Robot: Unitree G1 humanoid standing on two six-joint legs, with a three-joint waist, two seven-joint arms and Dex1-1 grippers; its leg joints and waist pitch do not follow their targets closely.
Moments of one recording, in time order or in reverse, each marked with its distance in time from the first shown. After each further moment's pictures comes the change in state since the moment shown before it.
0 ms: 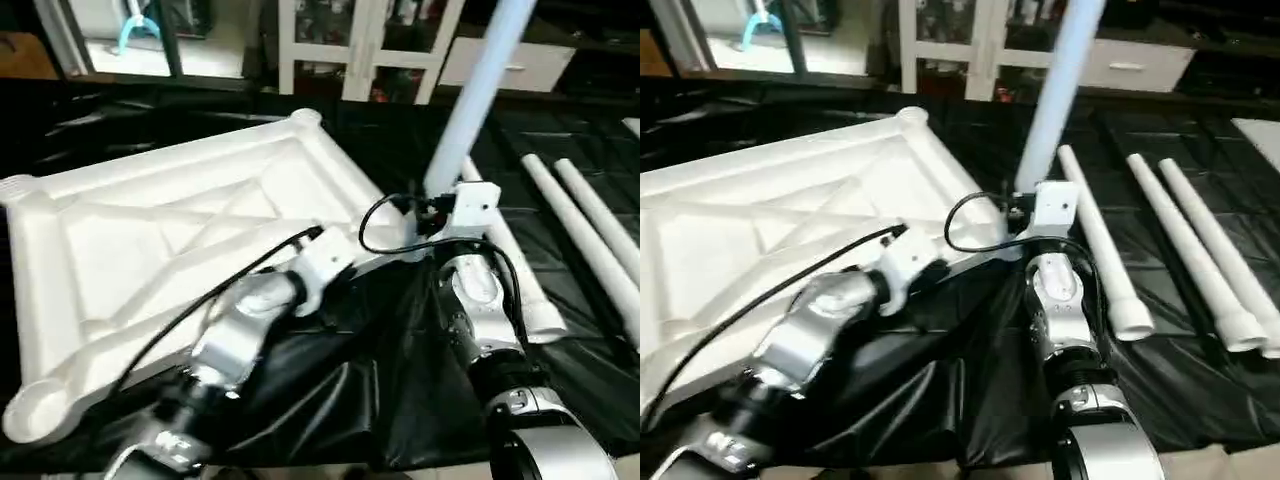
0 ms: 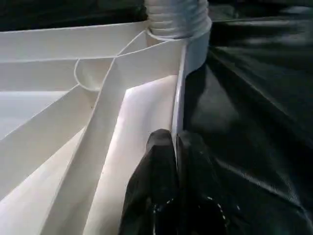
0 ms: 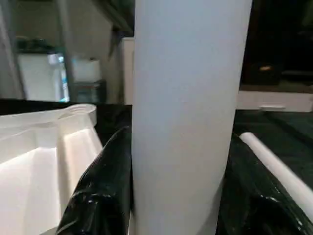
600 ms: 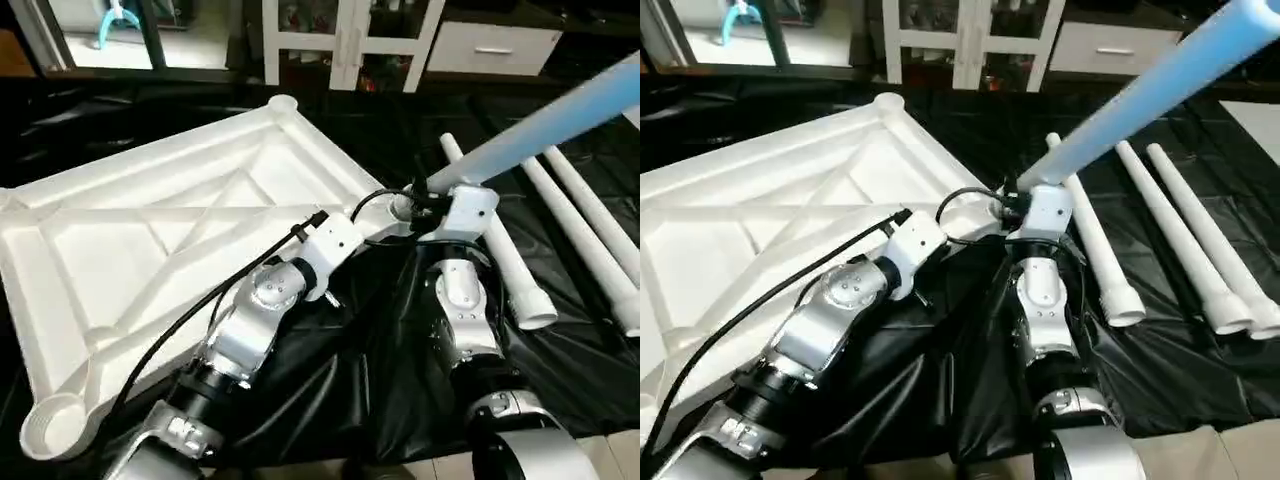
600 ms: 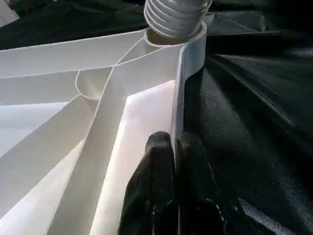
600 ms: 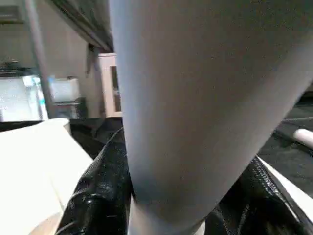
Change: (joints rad) left arm -0.020 0.020 0.000 0.028 0.002 -0.056 0.093; right arm -0.011 0.057 -0.026 0.026 0.037 -0.088 0.018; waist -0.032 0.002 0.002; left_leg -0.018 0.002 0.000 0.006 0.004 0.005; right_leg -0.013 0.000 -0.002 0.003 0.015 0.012
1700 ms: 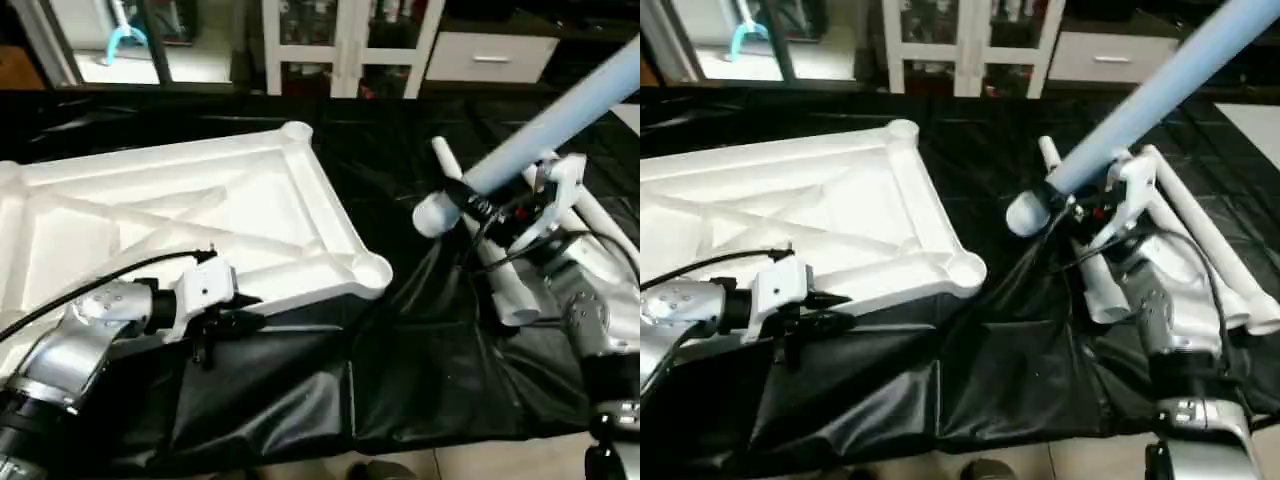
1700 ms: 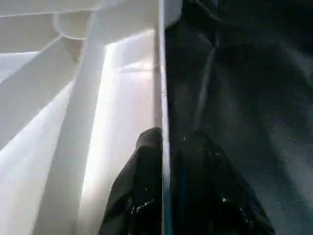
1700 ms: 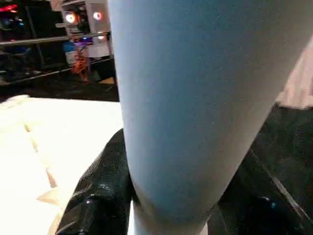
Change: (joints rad) left arm 0.188 0.534 0.115 -0.116 -0.346 -0.145 -0.664; right arm 0.101 -0.380 -0.049 -0.376 0.350 0.603 0.810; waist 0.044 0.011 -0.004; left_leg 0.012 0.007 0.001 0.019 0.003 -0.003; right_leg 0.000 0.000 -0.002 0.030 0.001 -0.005
